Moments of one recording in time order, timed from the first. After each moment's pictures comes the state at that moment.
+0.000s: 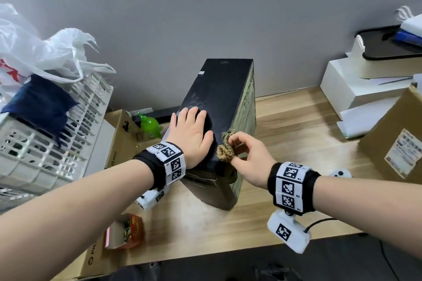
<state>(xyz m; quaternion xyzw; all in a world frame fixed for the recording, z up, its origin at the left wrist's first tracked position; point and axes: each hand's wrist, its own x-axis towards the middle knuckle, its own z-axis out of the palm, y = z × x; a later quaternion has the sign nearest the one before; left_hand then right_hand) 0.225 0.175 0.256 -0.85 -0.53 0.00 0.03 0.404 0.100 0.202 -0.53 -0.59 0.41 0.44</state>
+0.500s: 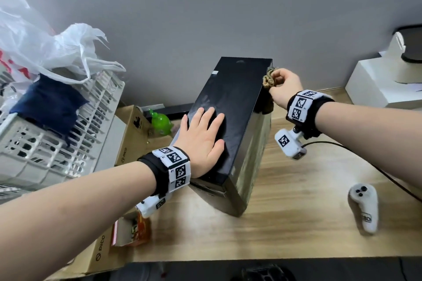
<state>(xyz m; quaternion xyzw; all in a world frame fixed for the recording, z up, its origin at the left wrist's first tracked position) 0.224 0.182 0.262 -0.86 -0.51 0.07 -0.01 0.484 0.290 0.215 -0.68 -0.46 0.32 0.47</state>
